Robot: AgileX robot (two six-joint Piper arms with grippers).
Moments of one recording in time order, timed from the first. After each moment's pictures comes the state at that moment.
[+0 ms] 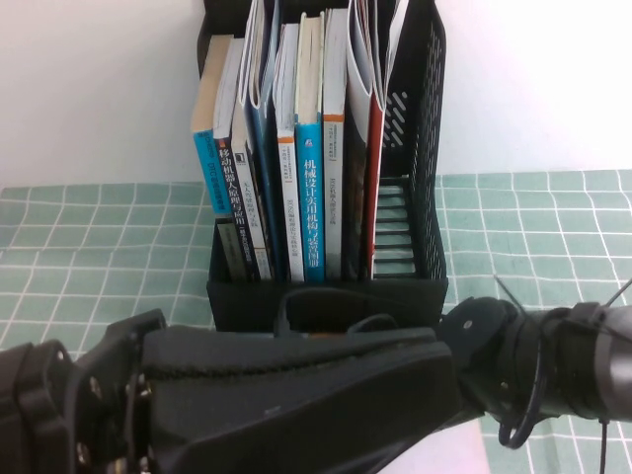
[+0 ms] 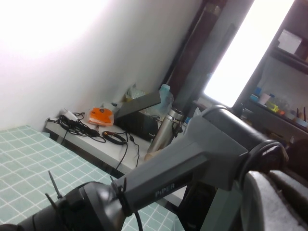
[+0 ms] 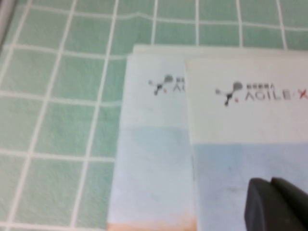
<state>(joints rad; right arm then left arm) 0.84 1.82 -1.00 -1.77 -0.51 1.21 -1.34 0.77 -0.82 -1.75 -0.06 1.24</state>
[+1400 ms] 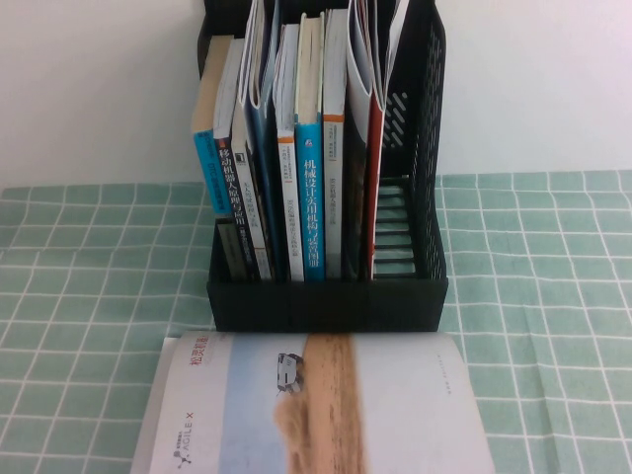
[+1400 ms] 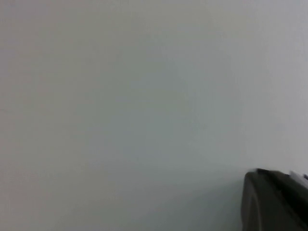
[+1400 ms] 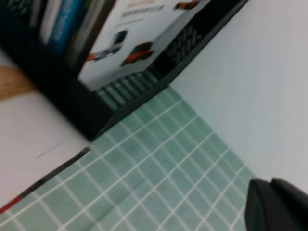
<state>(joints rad) 0.84 0.75 -0.90 -0.60 0.87 0.01 -0.20 0.31 -0.50 -1.75 -0.25 1.54</state>
